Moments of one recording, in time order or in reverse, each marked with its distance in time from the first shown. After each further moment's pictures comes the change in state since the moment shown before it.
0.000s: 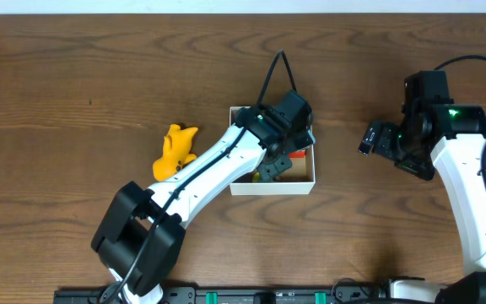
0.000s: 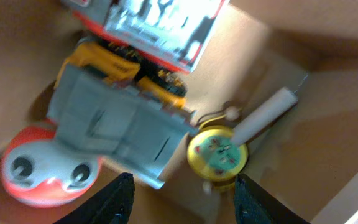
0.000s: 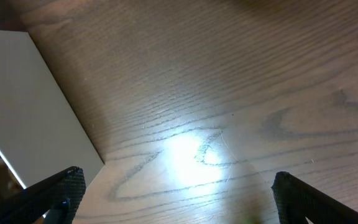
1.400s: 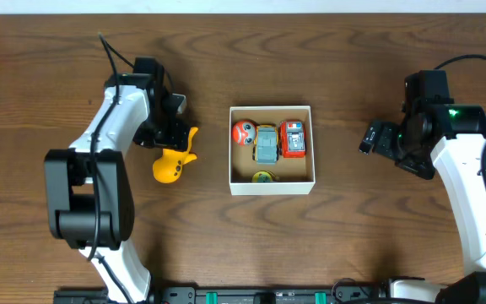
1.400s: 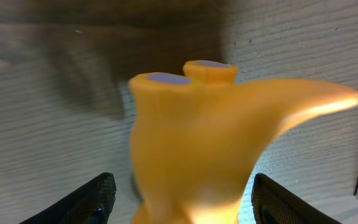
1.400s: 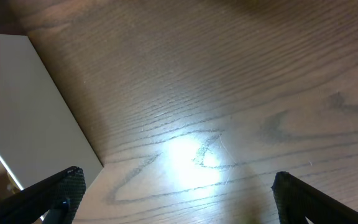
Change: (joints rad) left arm 0.691 0.108 -0.069 -0.070 0.179 -0.185; right arm 0.000 0.000 0.000 0.007 0.009 0.000
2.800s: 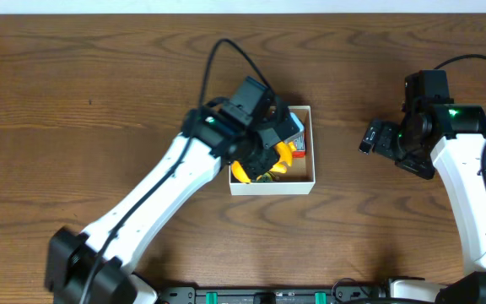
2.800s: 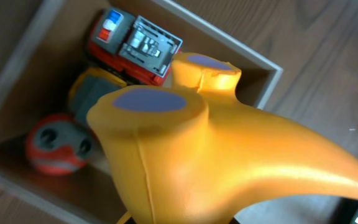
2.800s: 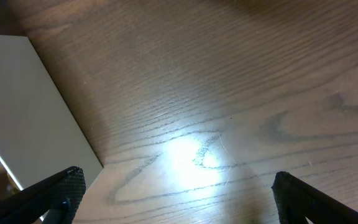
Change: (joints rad) left arm -0.591 -0.327 0.004 0.078 0.114 0.186; right arm 0.000 0.000 0.000 0.002 0.001 0.000
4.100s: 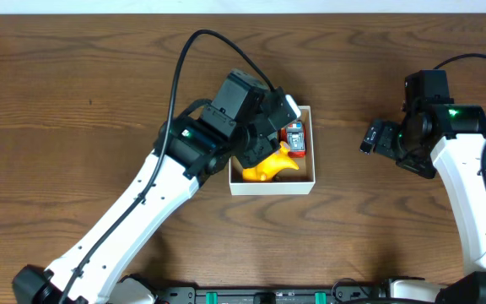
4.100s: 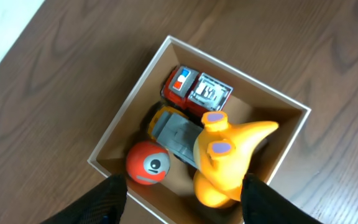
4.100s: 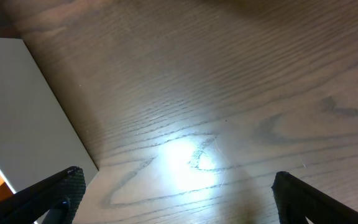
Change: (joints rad) left arm 0.000 -0.151 0.018 0.089 -0.140 0.022; right arm 0.000 0.000 0.000 0.002 0.019 -0.007
